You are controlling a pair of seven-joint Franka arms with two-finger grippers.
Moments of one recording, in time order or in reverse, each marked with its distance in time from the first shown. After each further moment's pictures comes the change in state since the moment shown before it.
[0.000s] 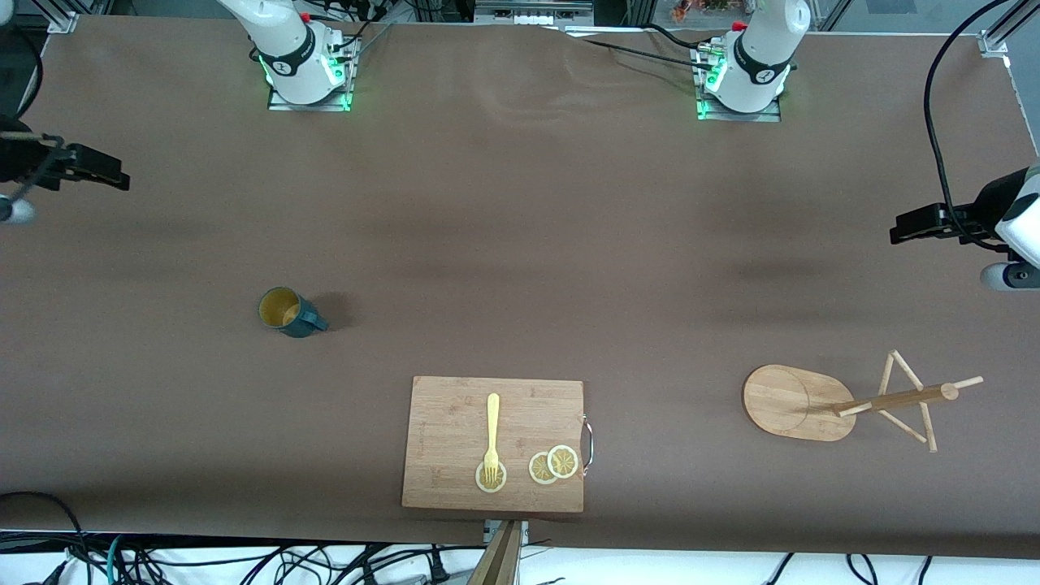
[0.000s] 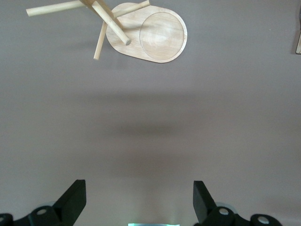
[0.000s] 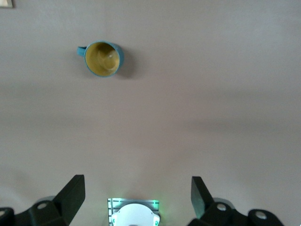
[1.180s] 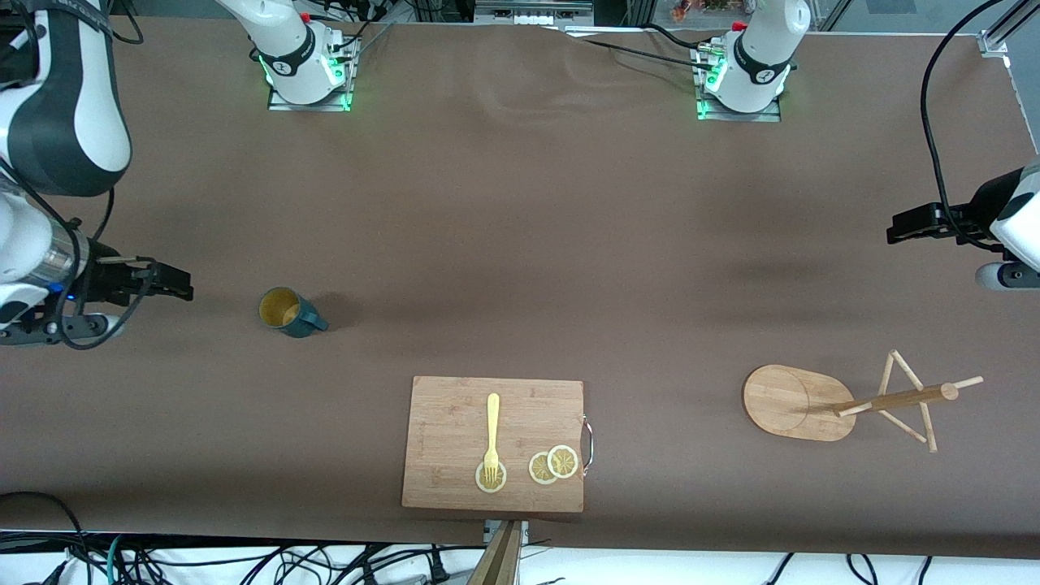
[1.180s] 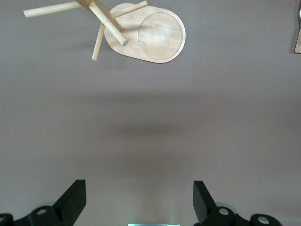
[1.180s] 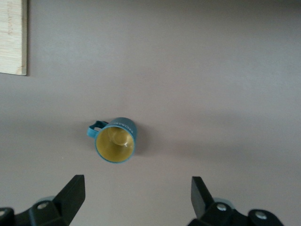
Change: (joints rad) left arm -0.004 0.000 0.001 0.001 0.001 0.000 0.000; right arm 0.070 0.246 0.003 0.070 0.042 0.370 -0.018
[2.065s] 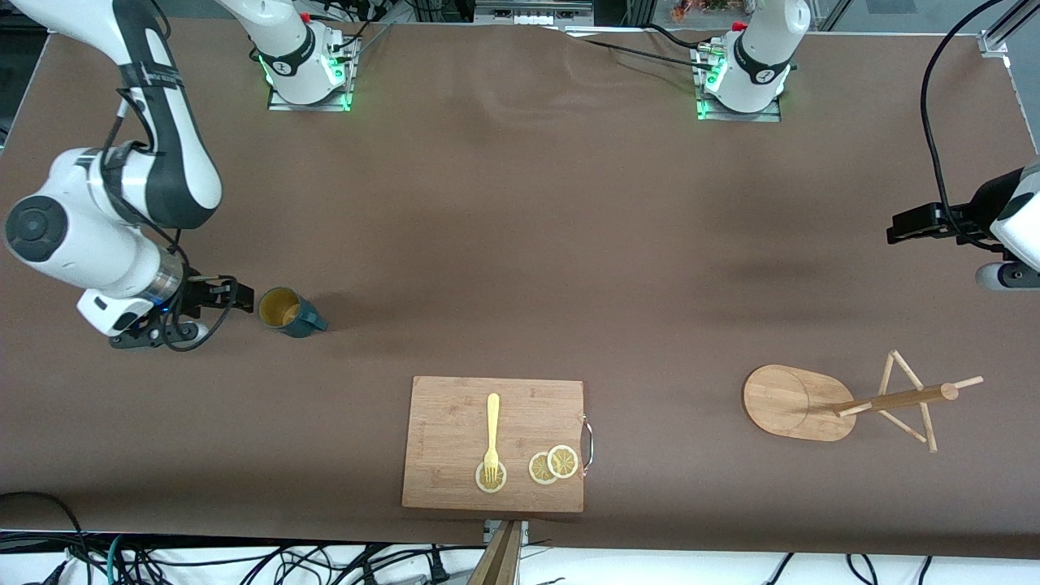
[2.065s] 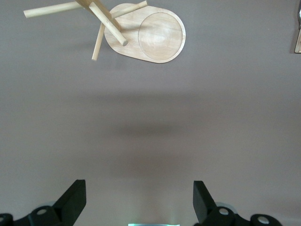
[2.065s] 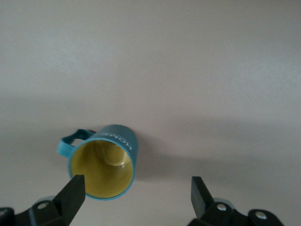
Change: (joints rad) left arm 0.000 0.000 0.000 0.000 0.000 0.000 0.000; right arm 0.020 -0.014 -0.011 -0.444 0.006 0.476 -0.002
